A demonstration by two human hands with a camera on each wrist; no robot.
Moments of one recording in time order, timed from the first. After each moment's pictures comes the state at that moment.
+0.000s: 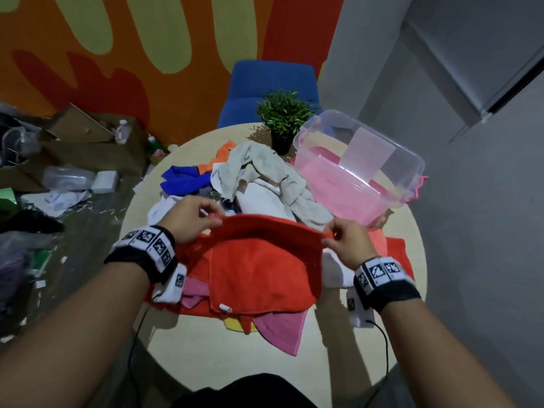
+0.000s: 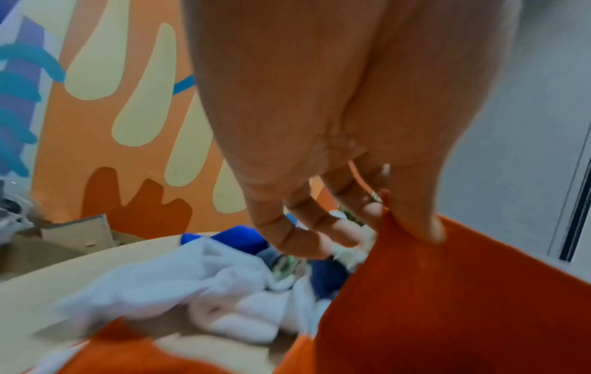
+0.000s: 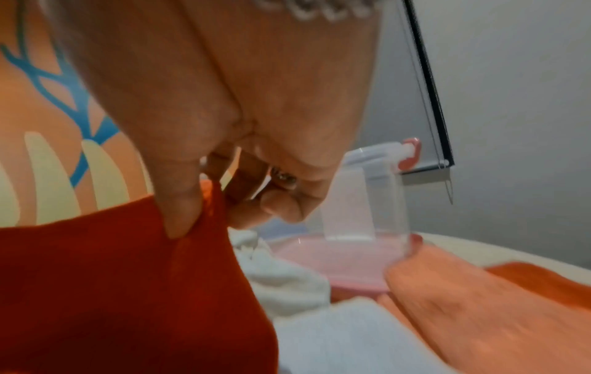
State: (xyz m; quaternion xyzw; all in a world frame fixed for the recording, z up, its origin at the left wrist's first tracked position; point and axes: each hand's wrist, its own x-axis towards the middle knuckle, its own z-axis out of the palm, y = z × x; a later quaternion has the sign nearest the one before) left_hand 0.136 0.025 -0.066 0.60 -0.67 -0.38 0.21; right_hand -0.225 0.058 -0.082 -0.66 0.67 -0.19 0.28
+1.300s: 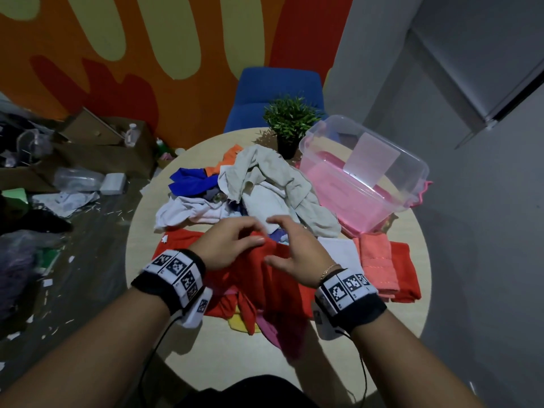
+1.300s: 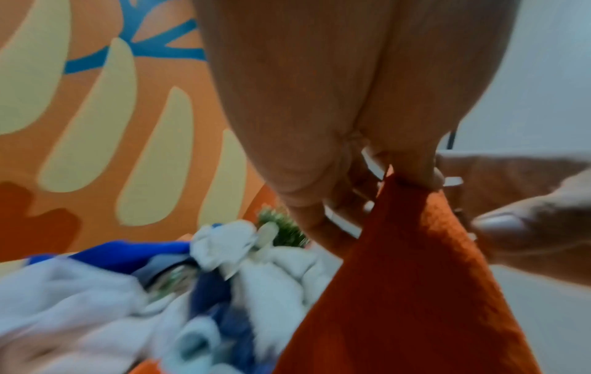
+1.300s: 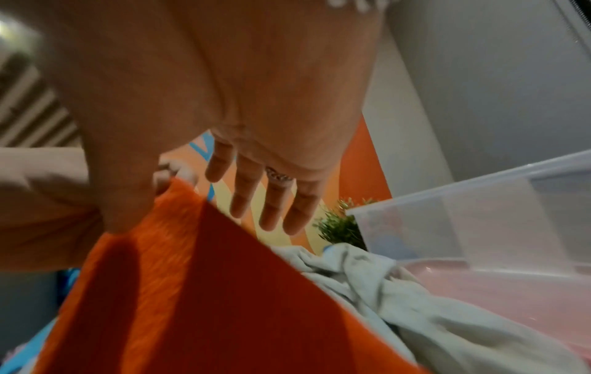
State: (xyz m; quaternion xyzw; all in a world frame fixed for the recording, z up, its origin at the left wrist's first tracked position) left_hand 0.081 0.076 -0.042 0.47 -0.74 -0.41 0.24; right_hand -0.128 0.088 -0.050 -0.78 0.50 -0.20 0.32
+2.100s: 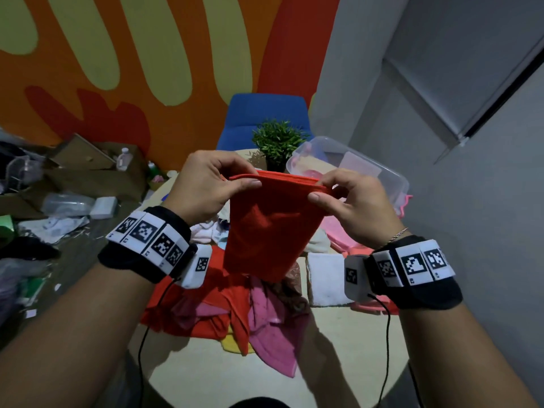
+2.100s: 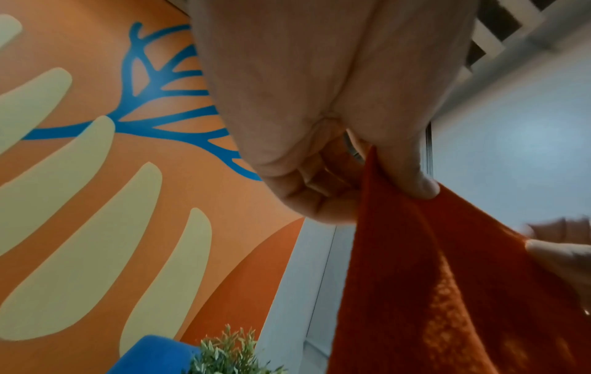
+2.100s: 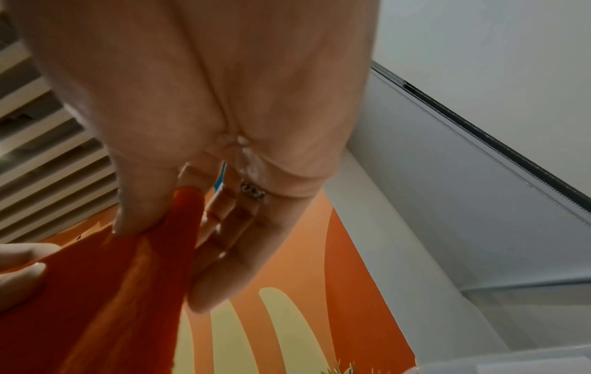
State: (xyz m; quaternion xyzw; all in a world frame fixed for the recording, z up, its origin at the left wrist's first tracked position) left_hand 0.074 0.040 0.082 0.44 -0.71 -0.31 0.46; right_hand -0.191 0.057 0.075 -0.74 0.49 -0.40 0.23
